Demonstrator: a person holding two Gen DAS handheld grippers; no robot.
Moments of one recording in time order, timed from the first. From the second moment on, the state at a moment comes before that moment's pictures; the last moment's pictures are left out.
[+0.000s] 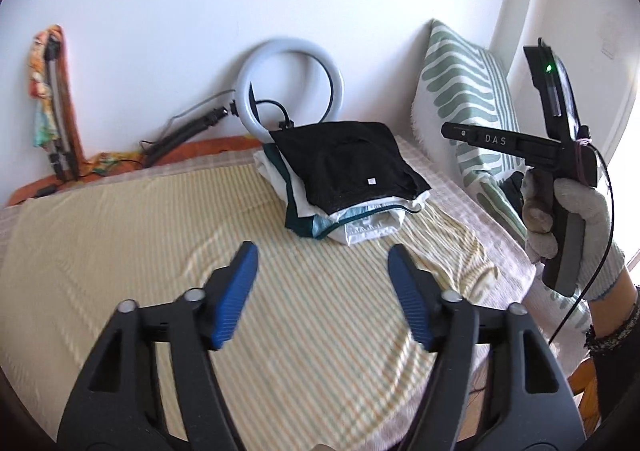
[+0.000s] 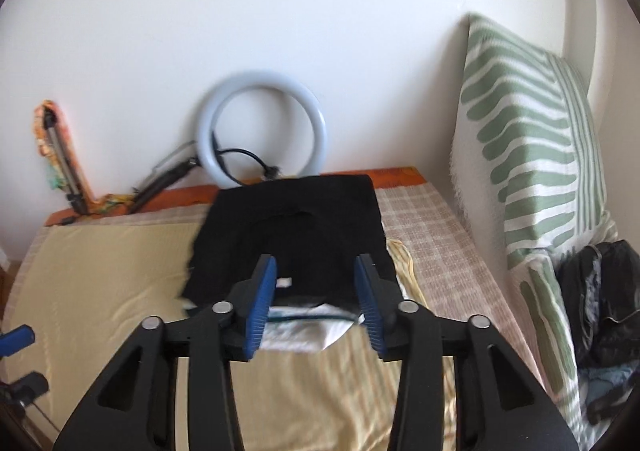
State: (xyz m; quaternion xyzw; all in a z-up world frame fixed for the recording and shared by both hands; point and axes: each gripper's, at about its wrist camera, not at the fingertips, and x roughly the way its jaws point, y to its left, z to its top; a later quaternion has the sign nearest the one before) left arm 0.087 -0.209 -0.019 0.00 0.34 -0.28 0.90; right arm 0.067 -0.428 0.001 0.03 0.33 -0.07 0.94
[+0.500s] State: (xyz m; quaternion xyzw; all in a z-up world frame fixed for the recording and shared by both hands) left arm -0.022 -0.122 -0.006 0.02 0.28 -0.25 0.93; right arm -0.054 -0.314 0.032 0.01 0.25 -0.07 0.97
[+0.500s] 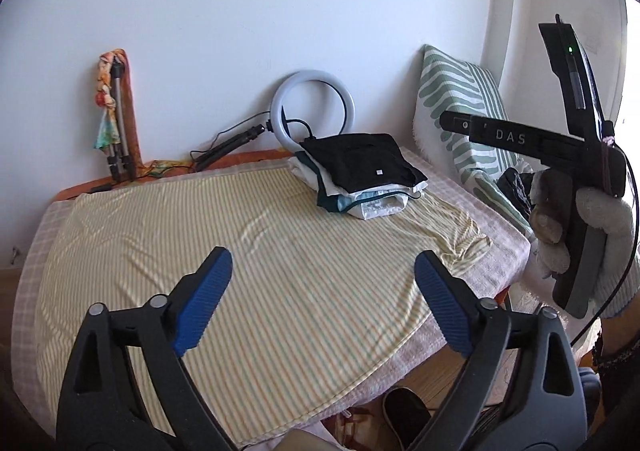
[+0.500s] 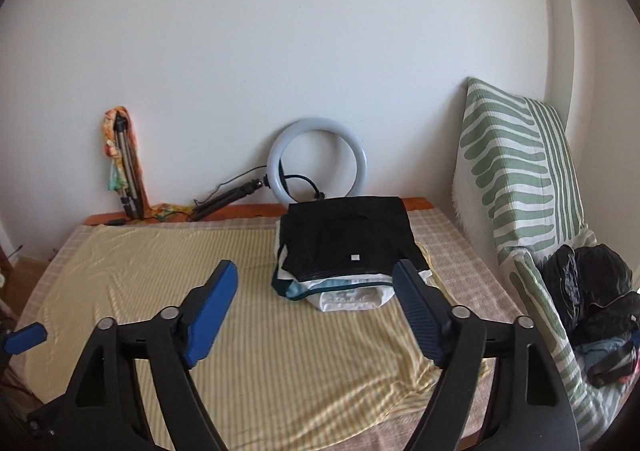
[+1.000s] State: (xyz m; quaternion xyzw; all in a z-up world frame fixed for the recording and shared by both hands) left arm -0.015 -0.103 -0.033 0.01 0.30 -0.20 0.93; right arm -0.072 -0.281 -0.014 0.01 0.25 -0.09 0.96
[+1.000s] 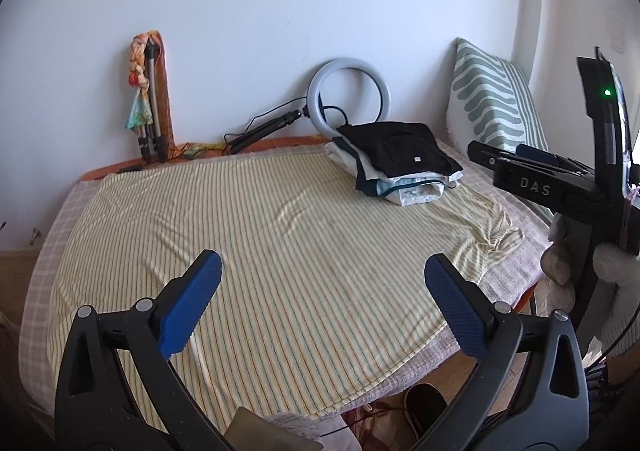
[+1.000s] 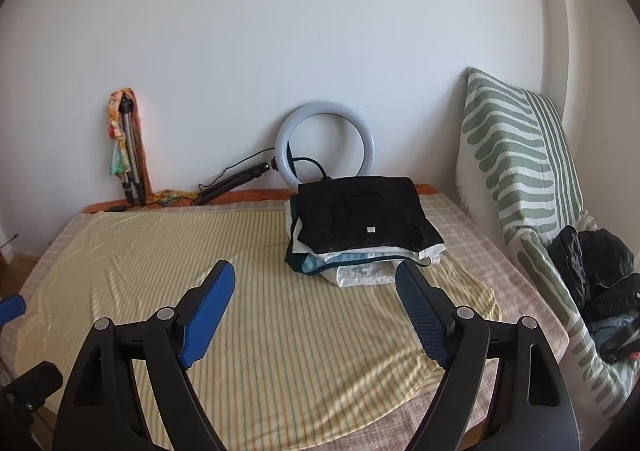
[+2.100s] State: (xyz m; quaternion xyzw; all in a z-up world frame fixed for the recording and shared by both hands) left arm -0.008 -0.105 -0.055 0.02 0.32 -0.18 0.93; right arm -0.067 -0.291 -0.030 0.00 0.25 -0.10 0.96
